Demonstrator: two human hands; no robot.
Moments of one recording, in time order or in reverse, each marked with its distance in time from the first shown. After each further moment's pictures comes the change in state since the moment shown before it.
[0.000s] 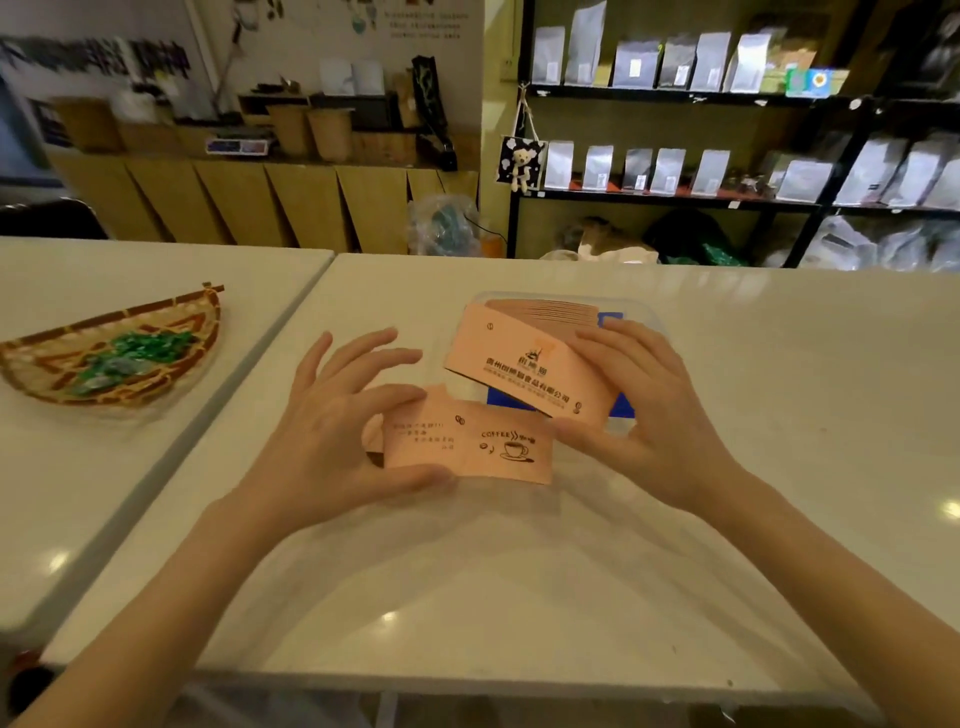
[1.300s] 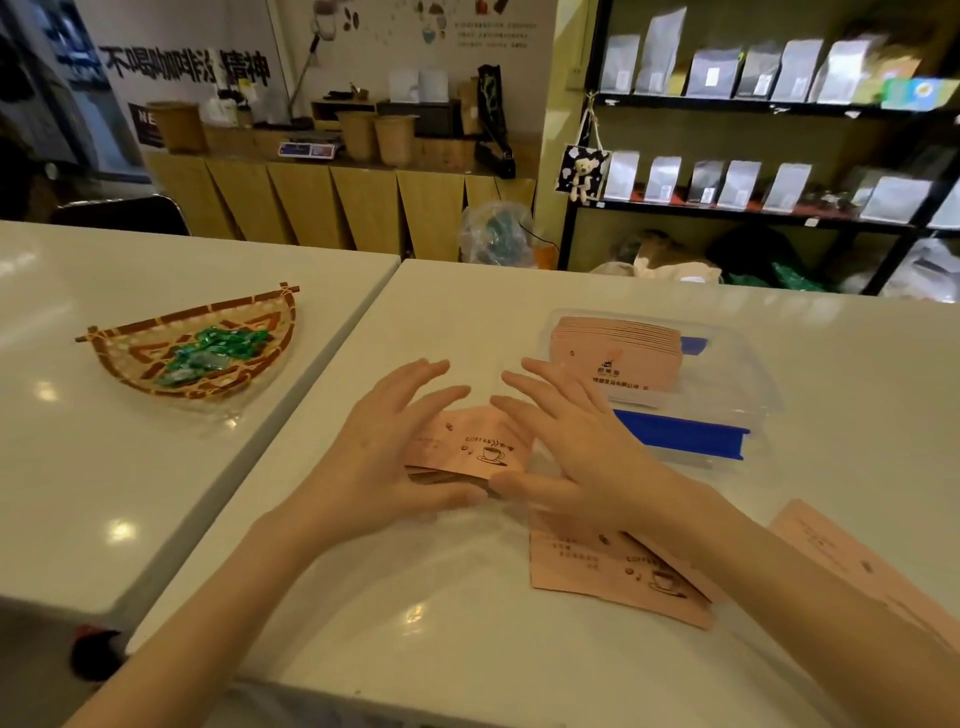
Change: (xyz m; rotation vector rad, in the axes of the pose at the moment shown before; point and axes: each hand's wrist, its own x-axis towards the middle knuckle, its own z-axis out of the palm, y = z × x) left_hand -0.019 -0.036 -0.003 -0.181 -0.107 -0.194; right_hand 0.052 -0.046 0.077 -0.086 -0.427 -0.231
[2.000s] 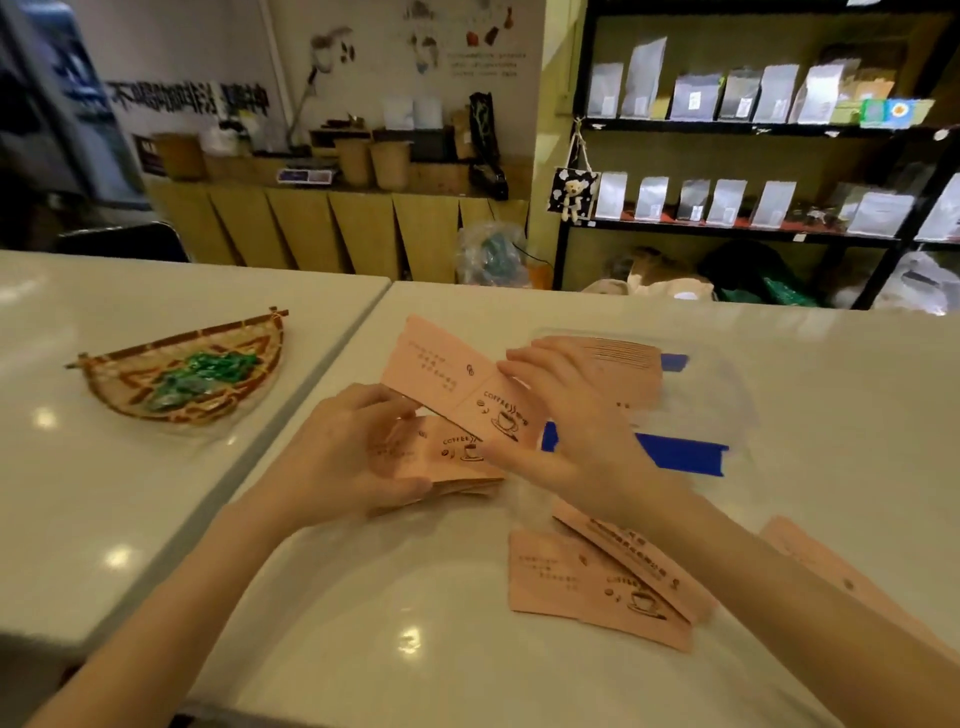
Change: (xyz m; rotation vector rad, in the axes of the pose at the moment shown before) left_hand 0.019 0.002 -0.015 0.106 -0.056 -0.078; right_hand -0.006 0.002 -0.025 0.214 0.314 0.098
